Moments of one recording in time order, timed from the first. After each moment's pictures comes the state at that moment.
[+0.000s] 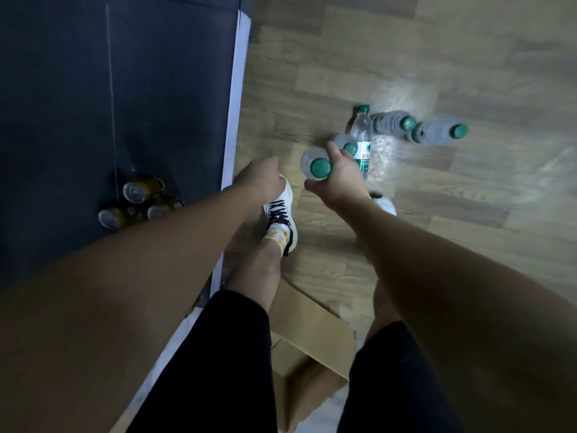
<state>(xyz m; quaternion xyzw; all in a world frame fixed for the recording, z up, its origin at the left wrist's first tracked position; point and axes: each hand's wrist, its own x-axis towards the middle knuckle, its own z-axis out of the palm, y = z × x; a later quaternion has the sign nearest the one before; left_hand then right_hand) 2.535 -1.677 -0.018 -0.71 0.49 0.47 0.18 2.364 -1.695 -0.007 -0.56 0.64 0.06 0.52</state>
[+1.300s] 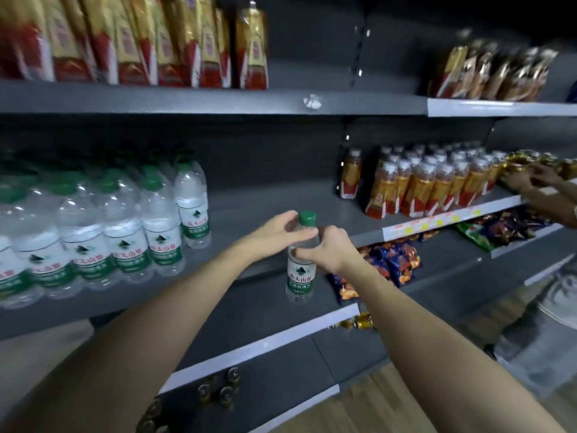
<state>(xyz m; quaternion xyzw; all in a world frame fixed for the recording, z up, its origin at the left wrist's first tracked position) 2.589 -1.577 0.763 -0.78 0.38 0.17 -0.47 2.497 -1.721 0.751 -0.91 0.15 -0.11 0.37</state>
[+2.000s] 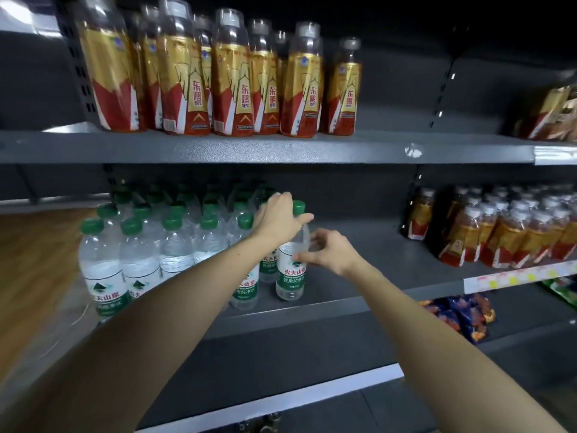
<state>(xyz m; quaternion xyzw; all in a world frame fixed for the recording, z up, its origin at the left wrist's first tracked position) 2.683 -1.457 0.853 -0.92 0.20 -0.18 -0.27 2.632 -1.600 0.795 -0.89 0.03 -0.08 0.46</state>
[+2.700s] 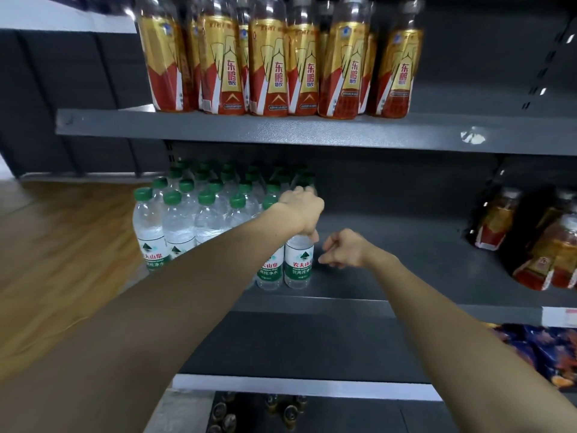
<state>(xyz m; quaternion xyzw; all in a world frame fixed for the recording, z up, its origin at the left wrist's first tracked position) 2.687 -1.463 0.860 -0.97 0.21 -0.05 0.08 2.689 -1.611 0.775 -0.93 -0.04 0.10 0.35</state>
